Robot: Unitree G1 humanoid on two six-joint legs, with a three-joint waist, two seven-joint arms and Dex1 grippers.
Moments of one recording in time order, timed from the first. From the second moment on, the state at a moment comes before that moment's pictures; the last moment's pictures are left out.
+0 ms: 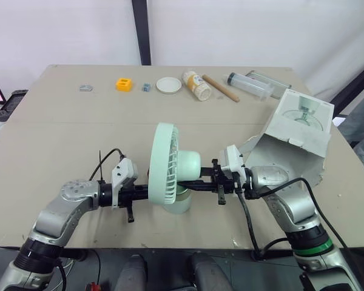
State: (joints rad) left arm -0.24 0.61 -0.13 -0.21 -0.45 0.48 -1.06; right arm -0.40 -0.52 0.19 -0.21 0.46 0.26 1.13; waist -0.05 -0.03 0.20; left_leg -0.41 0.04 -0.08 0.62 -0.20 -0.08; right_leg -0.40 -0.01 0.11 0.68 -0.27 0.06
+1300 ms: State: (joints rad) left arm -0.20 0.61 -0.01 -0.20 -0.51 0.36 -1.11; right arm -0.38 -0.51 0.18 -0.19 0.47 0.23 1.13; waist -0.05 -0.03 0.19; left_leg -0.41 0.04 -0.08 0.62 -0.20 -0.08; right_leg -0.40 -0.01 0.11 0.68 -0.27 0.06
